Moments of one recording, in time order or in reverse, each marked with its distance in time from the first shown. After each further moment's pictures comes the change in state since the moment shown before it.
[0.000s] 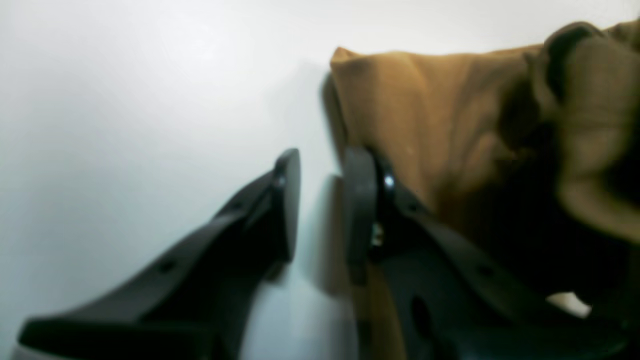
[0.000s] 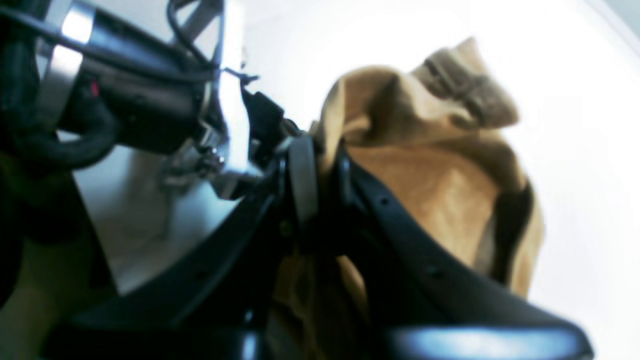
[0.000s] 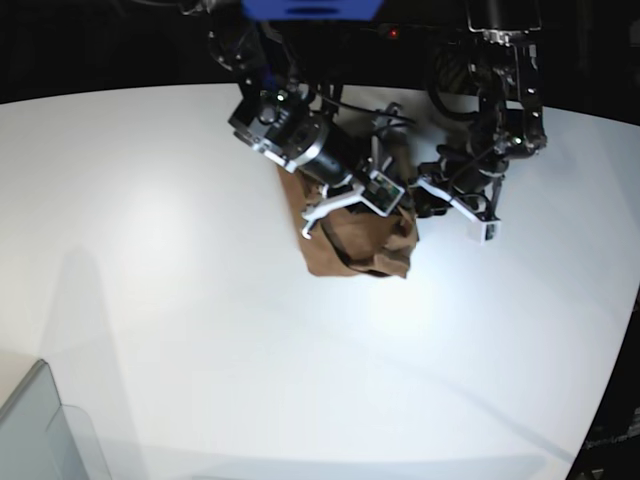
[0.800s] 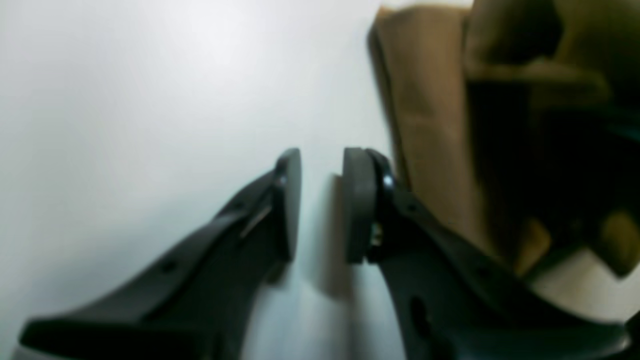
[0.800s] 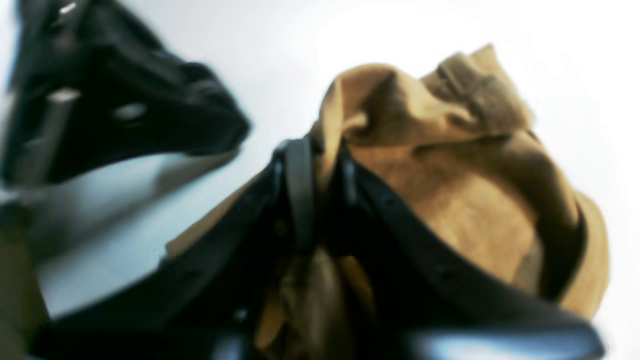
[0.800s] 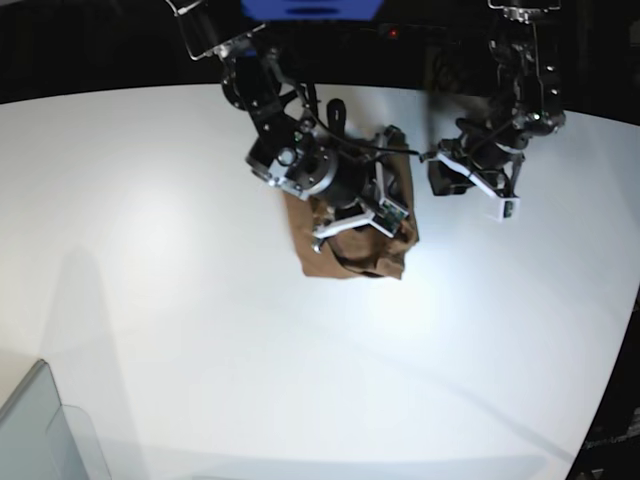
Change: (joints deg) left arm 6.9 -4.8 -0.3 4.3 -1.0 -0.7 -1.5; right arm 8.6 0.0 0.0 -14.5 0.0 0.0 0.0
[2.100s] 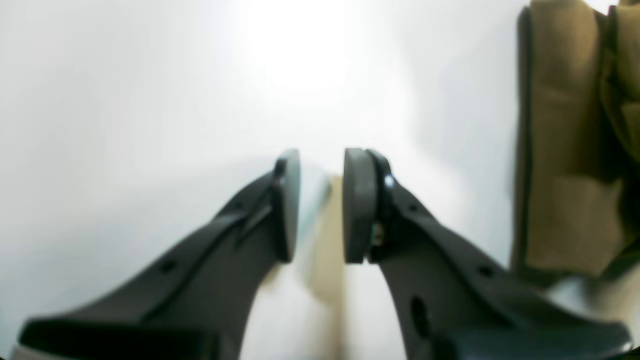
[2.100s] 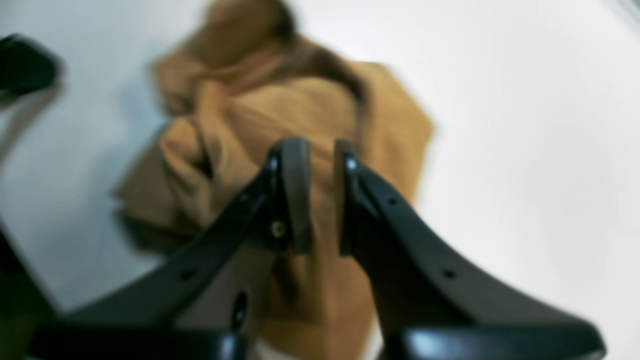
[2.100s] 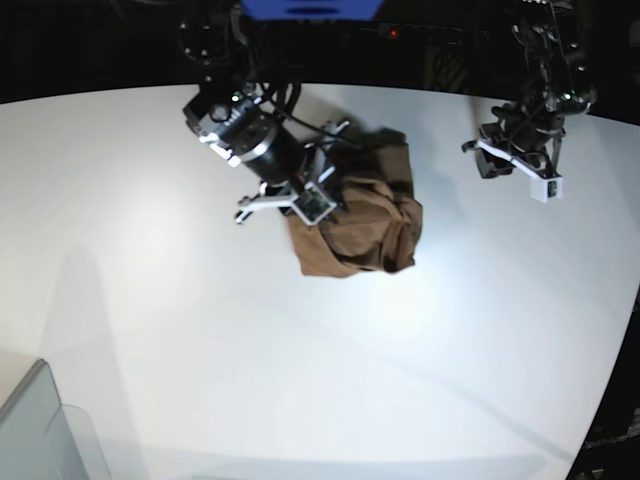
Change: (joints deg) left arm 3.4 0.3 -10.3 3.5 1.4 0.9 3.0; right arm -13.8 -0.7 11.9 16.7 0.1 0.0 0.4
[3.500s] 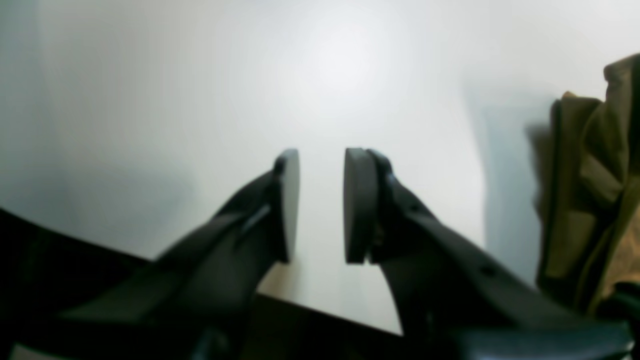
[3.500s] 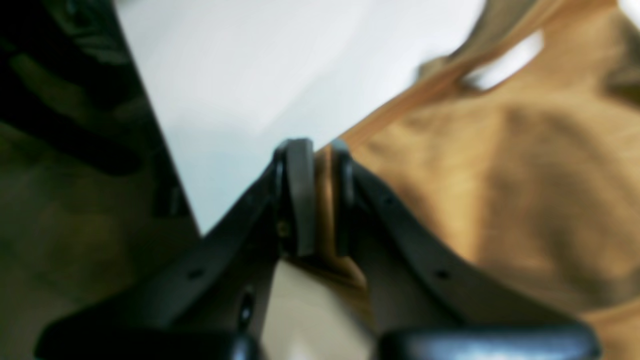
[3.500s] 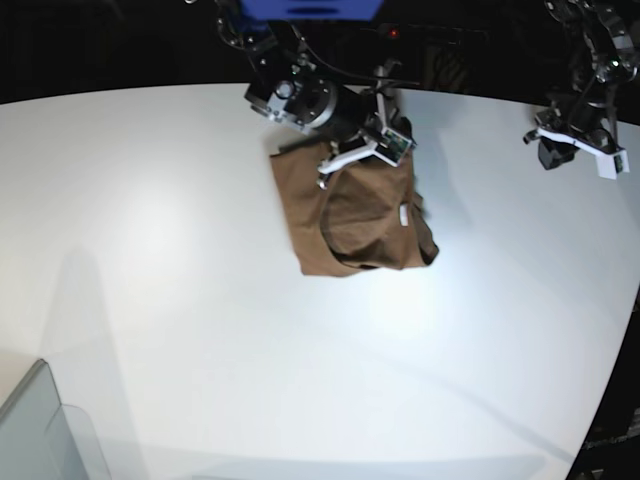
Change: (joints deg) left arm 6.4 -0.2 -14.4 7.6 -6.6 0.0 0.3; right arm 1.1 2.8 -15.9 -7.7 -0.3 0.0 -0.5
